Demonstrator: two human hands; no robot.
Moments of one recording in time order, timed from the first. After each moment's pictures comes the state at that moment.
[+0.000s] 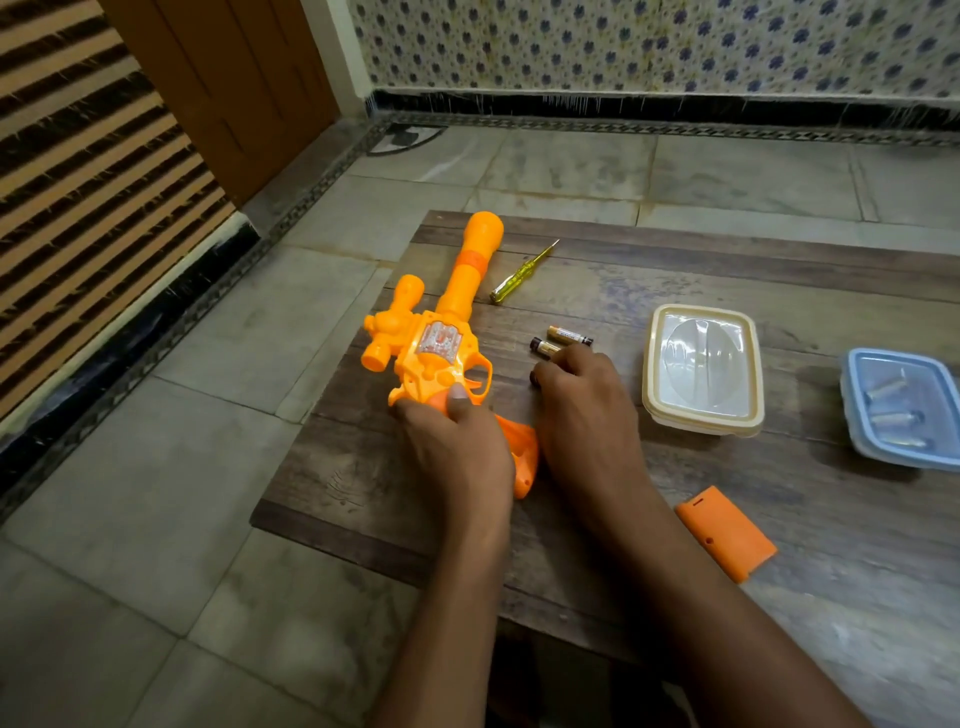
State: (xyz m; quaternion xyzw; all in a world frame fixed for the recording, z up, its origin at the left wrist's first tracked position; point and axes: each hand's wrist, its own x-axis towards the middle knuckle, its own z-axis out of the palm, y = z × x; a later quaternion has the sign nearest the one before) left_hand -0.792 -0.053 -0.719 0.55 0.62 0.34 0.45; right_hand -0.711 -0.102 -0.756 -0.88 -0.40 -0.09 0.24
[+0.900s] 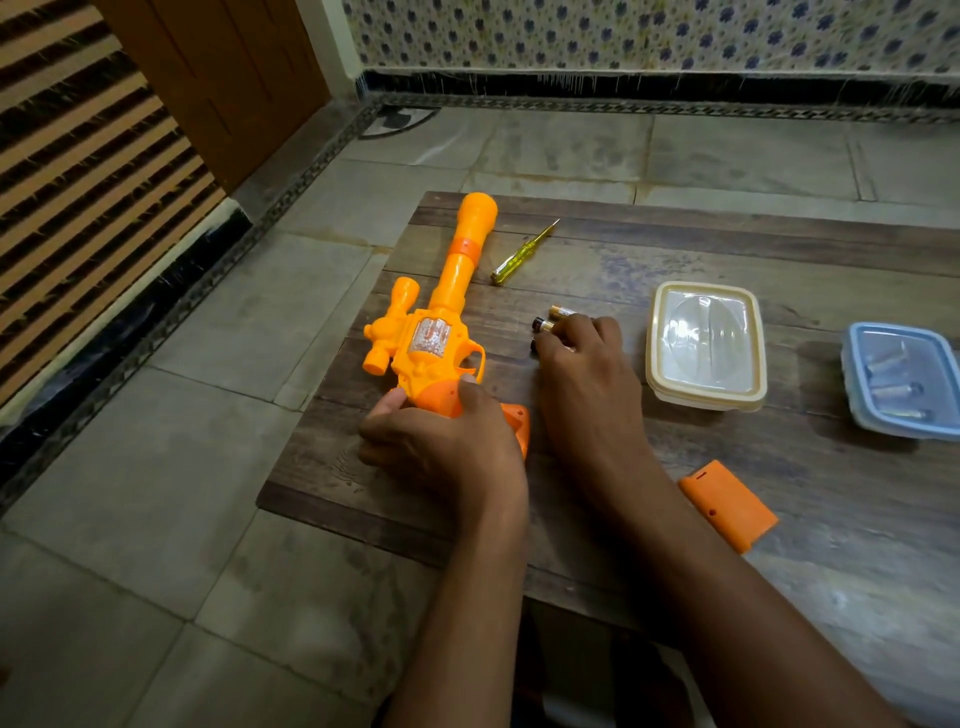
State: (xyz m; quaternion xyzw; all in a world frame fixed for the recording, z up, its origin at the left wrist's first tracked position) left_hand -0.794 -0.061 -0.732 0.47 0.66 0.43 0.41; right_hand -0.711 -0.101 -0.747 -0.88 -0.42 -0.13 0.19
